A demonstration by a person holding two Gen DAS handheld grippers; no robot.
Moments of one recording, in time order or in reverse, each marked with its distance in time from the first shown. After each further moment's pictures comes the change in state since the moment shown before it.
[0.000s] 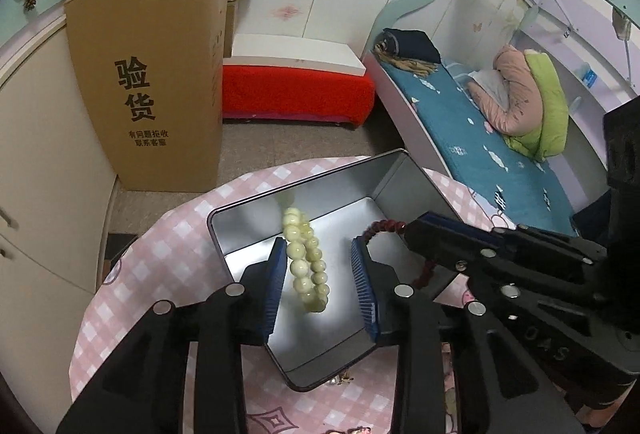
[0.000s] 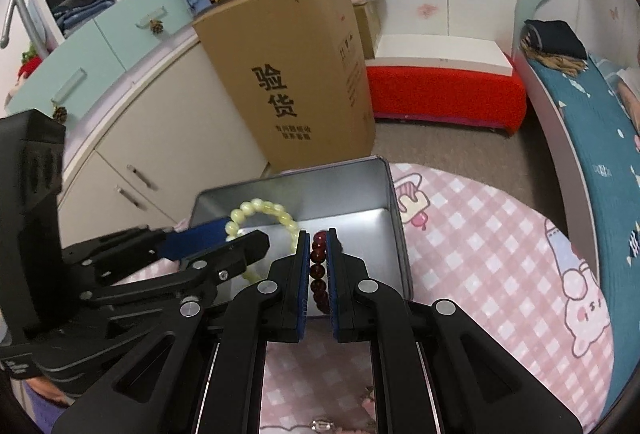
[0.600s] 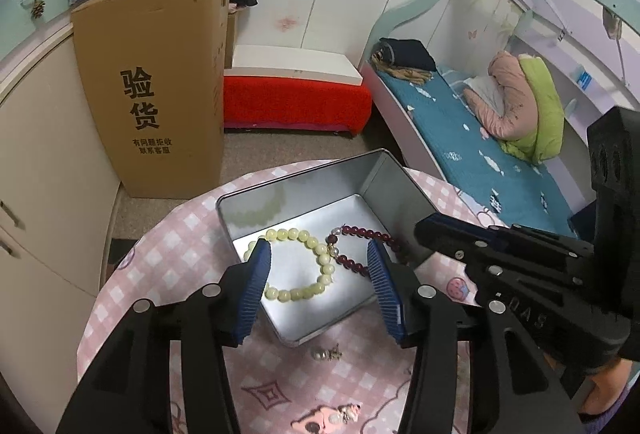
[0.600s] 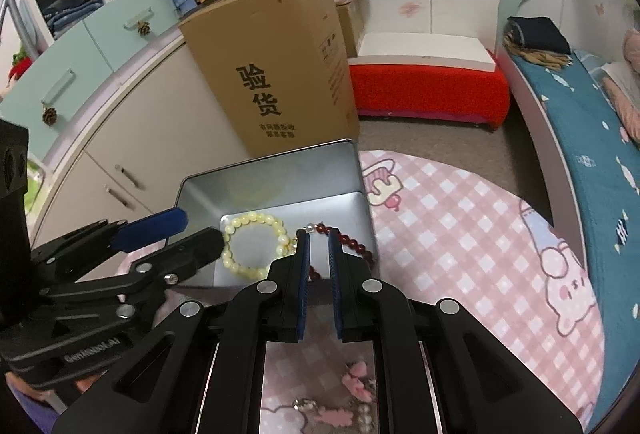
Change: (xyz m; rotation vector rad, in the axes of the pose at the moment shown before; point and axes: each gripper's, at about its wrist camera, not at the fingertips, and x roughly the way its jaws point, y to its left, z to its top) left arm -0.030 -0.008 -0.011 0.001 -0.043 0.003; right arm -0.026 -0.009 -0.016 0.023 -0.025 -0.054
